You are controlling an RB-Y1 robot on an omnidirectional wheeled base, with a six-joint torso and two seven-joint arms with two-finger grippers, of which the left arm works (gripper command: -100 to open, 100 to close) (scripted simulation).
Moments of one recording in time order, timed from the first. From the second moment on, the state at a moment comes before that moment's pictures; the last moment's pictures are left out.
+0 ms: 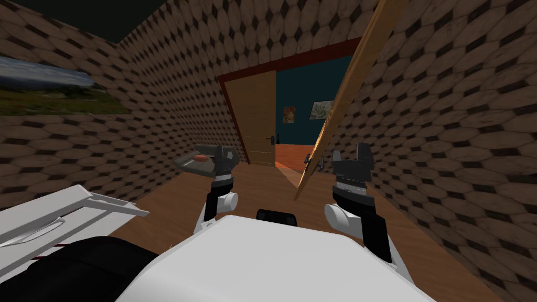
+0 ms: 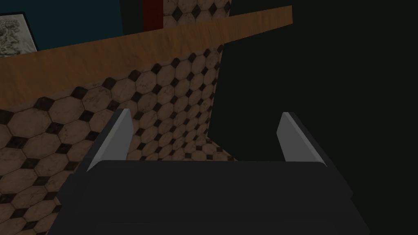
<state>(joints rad) 0.46 -0.05 0.07 -2.33 0.05 -0.38 -0.16</state>
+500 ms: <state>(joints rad) 0.40 -0.02 0.05 -2.23 0.06 -0.38 -0.18</state>
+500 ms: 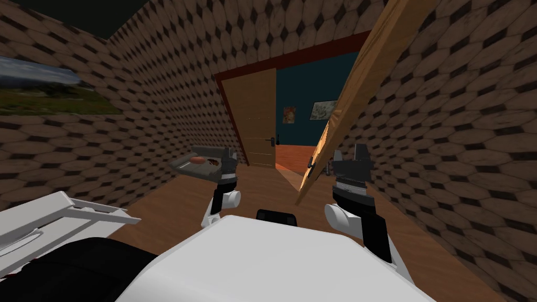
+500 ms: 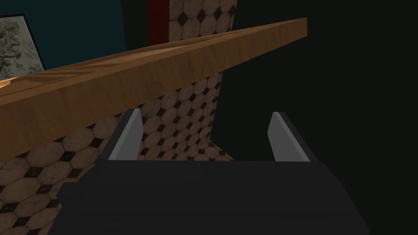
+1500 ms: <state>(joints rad) 0.30 0.03 0.02 -2.03 0.10 -0.37 -0.19</state>
